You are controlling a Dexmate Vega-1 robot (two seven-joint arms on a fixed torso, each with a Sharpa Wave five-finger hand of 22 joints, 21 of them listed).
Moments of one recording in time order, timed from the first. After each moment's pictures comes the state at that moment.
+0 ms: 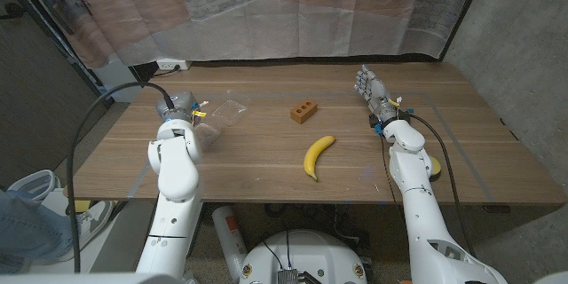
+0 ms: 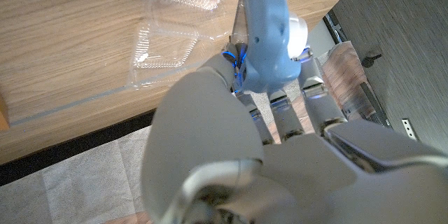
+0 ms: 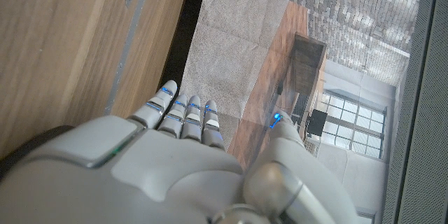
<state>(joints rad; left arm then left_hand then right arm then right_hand) 1.23 0.07 0.00 -2.15 1.70 0.41 -0.50 1.35 0.07 0.44 -0.15 0.19 0.74 -0.11 0.36 0.22 0.56 -0.16 0.40 0.41 0.63 0.01 0.39 0.51 0.60 0.00 0.76 0.21 -0.89 0.10 0.20 -1.40 -0.06 0.12 0.33 0.16 0.02 0.32 -0.12 0.21 0.20 0.04 0.20 0.18 0.17 0.08 0.21 0.18 0.13 0.02 0.19 0.18 0.18 -0.04 0.25 0.17</state>
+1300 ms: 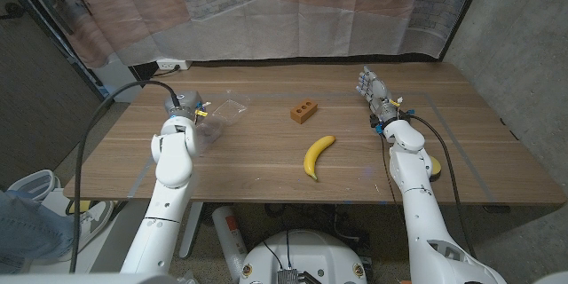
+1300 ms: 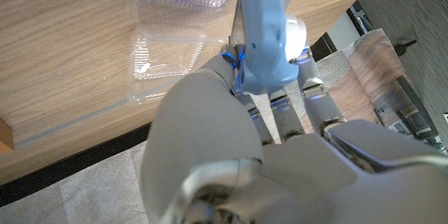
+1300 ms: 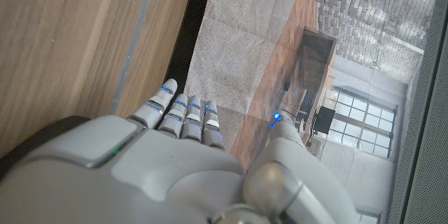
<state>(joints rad) 1.15 0.17 0.00 -1.97 1.56 0.37 -0.39 1.34 0.08 0.43 -0.14 0.20 0.78 -0.12 0.38 0.21 0.60 -0.17 0.39 0.42 0.63 0.02 0.39 0.51 0.59 -0.01 0.80 0.20 -0.89 0.11 0.21 -1.41 -0.07 0.10 0.30 0.16 0.02 0.32 -0.12 0.21 0.20 0.04 0.20 0.18 0.17 0.08 0.21 0.18 0.14 0.02 0.19 0.18 0.20 -0.03 0.24 0.17</state>
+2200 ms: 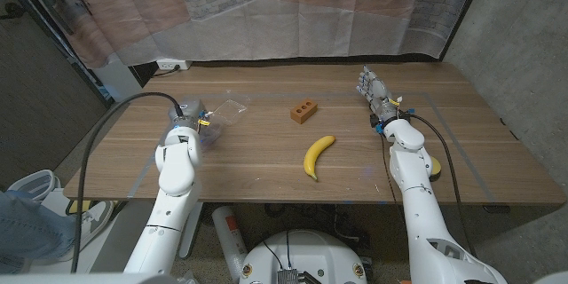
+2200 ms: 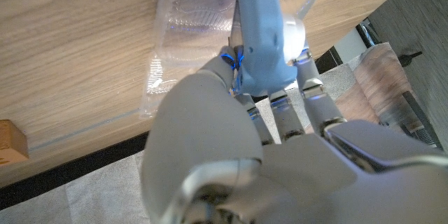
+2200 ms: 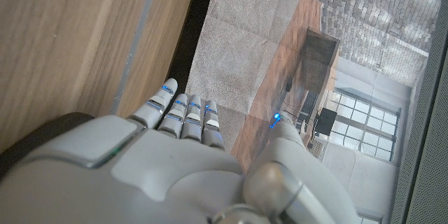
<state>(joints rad) 1.19 0.17 0.02 -1.95 1.52 0.39 -0.34 1.34 0.08 0.43 -0.14 0.19 0.79 -0.12 0.38 0.21 0.62 -0.17 0.38 0.43 0.64 0.02 0.38 0.53 0.58 -0.02 0.83 0.20 -0.88 0.11 0.21 -1.40 -0.09 0.10 0.30 0.16 0.02 0.32 -0.12 0.21 0.20 0.04 0.20 0.19 0.18 0.08 0.21 0.18 0.14 0.02 0.19 0.18 0.21 -0.03 0.24 0.17</state>
